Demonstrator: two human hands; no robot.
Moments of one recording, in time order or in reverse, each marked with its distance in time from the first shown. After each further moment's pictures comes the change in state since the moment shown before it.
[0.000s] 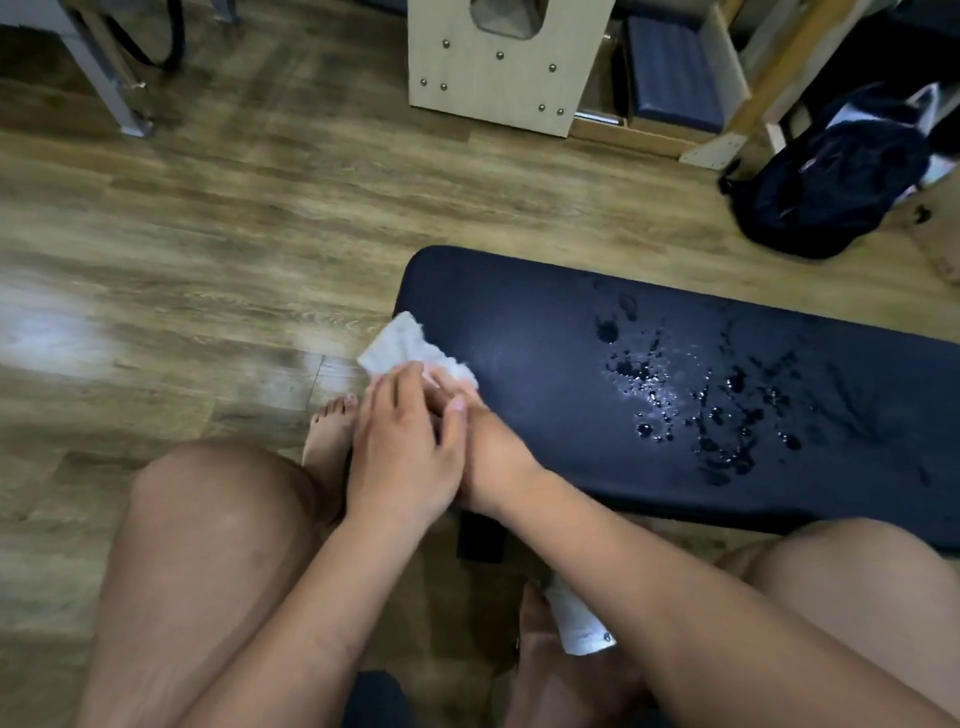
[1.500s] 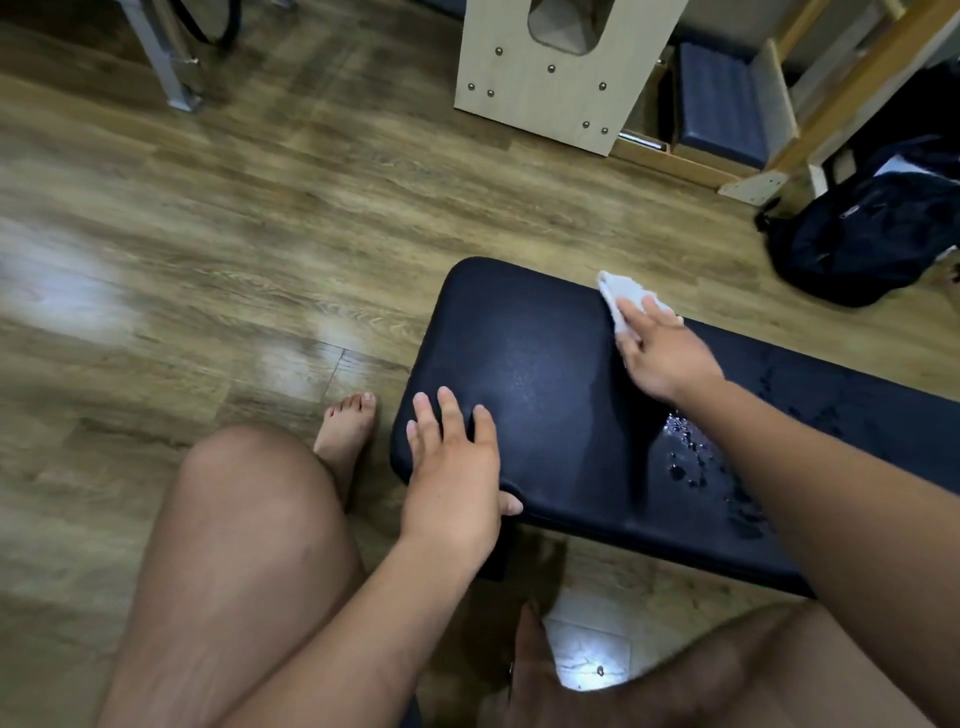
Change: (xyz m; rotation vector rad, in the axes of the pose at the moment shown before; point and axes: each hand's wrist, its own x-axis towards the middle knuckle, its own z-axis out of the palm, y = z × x) left_hand 0.005 0.003 0.017 0.424 -0.482 -0.031; right_hand -0.002 0.184 -0.064 0.060 -0.073 0.723
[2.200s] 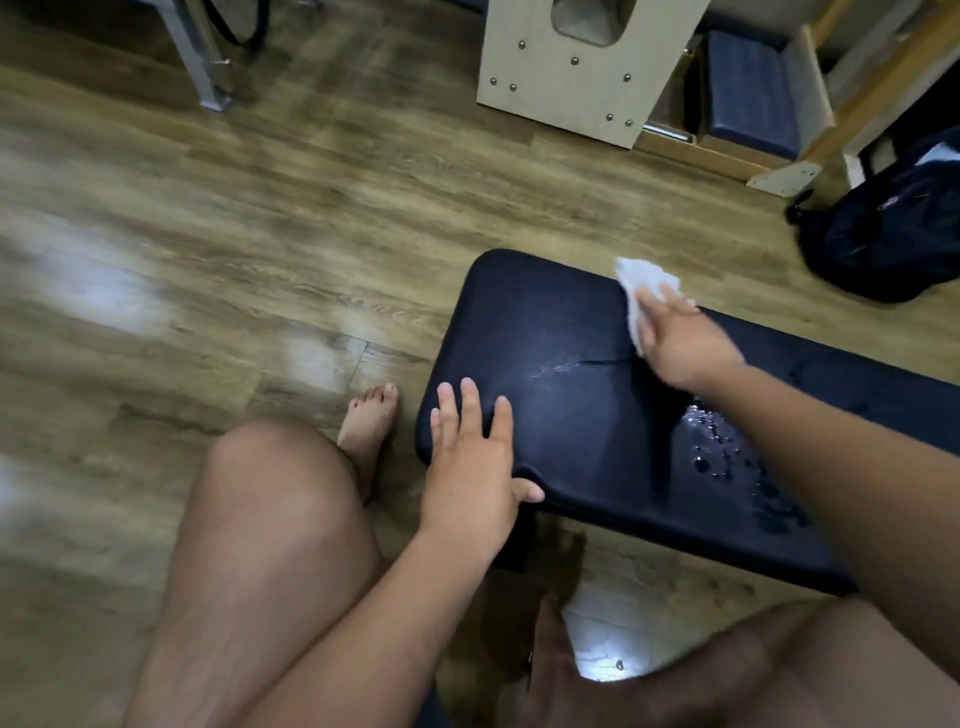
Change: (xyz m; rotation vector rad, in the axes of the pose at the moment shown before) left_hand -0.005 -0.010 0.011 -0.056 0.078 0.026; right_hand 0.014 -0.002 0.009 -0.052 0.043 -0.144
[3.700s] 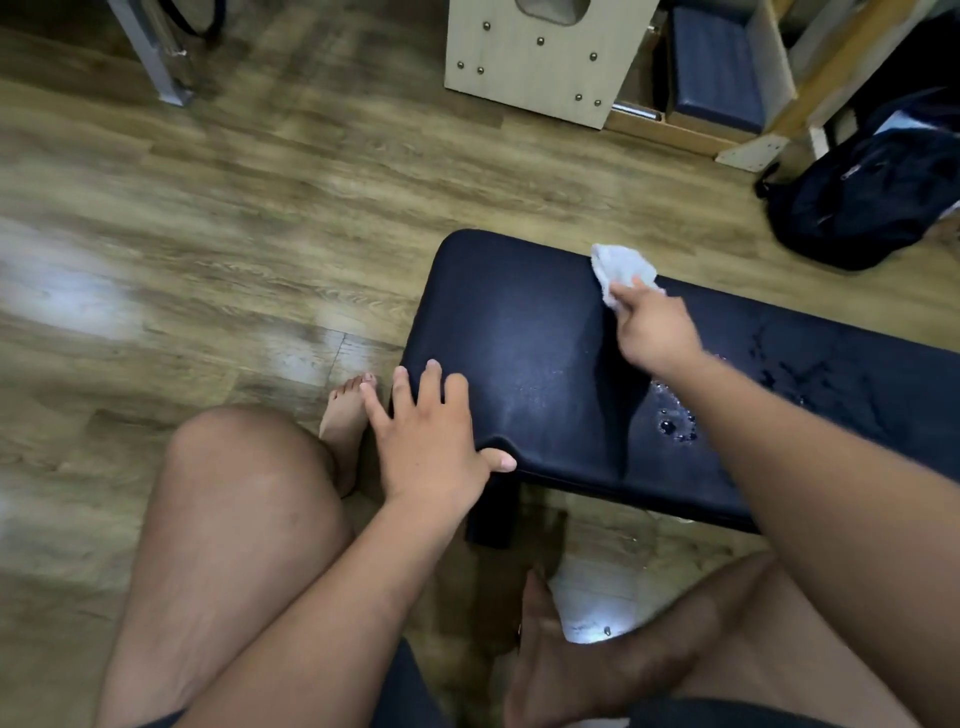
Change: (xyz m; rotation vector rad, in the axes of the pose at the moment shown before) left_hand -0.004 -0.002 -0.003 0.141 0.178 -0.075; right_hand -0.027 -0.007 0.006 0.160 0.112 0.170
